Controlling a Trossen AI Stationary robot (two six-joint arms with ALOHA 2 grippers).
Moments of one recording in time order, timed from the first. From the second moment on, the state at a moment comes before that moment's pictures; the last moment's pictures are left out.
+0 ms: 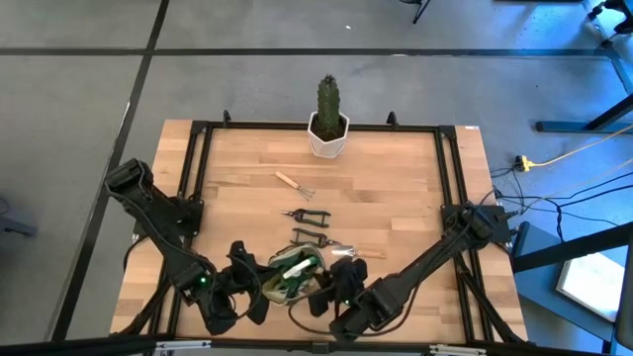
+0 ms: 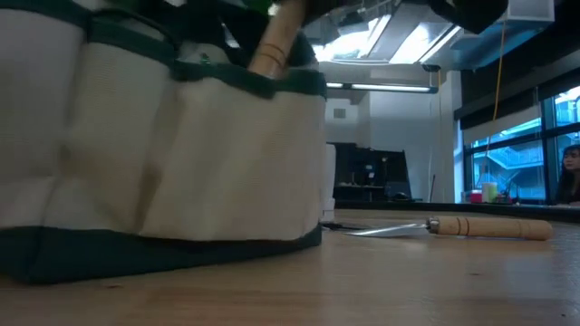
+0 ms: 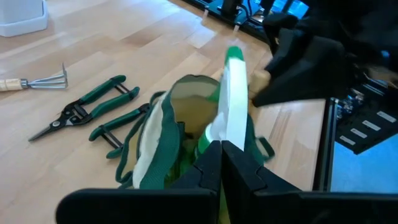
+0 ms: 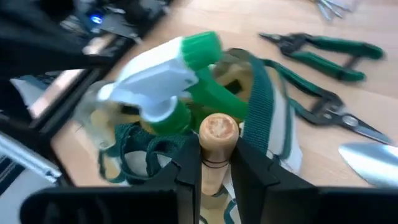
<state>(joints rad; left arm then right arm) -0.87 1.57 1.16 -0.59 -0.98 -1.26 0.68 2.13 1.79 -0.80 0.88 1.58</state>
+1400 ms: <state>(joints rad) -0.89 1.57 1.16 -0.60 -0.99 -1.26 0.64 2.15 1.89 -1.16 0.77 1.81</state>
